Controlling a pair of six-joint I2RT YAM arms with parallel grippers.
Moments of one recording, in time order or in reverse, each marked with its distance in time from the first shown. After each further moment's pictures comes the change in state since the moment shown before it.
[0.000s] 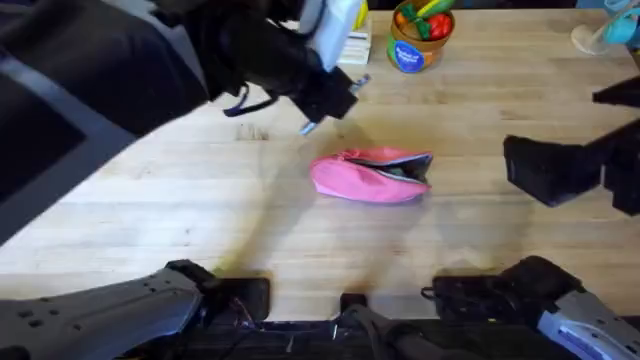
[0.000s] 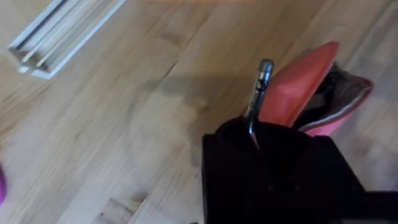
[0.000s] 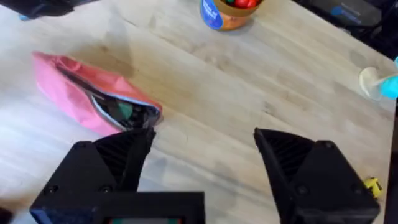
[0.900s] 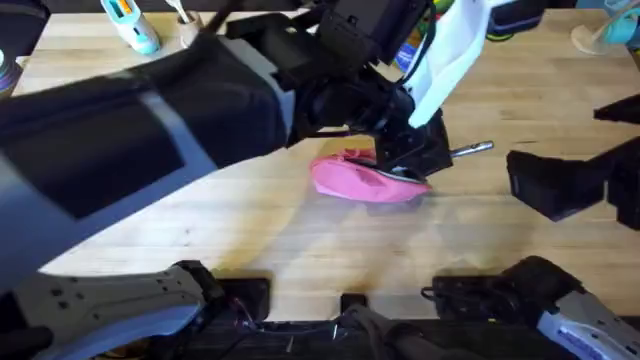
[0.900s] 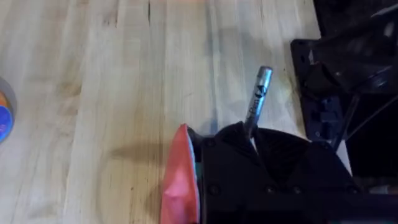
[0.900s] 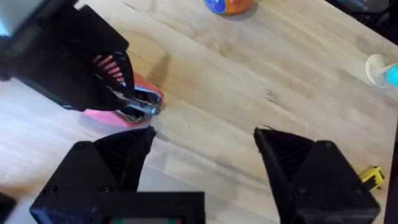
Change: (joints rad) left arm -0.280 0.088 -0.034 0.241 0.426 0.167; right arm 0.000 -0.018 0.000 -0.069 0.000 0.017
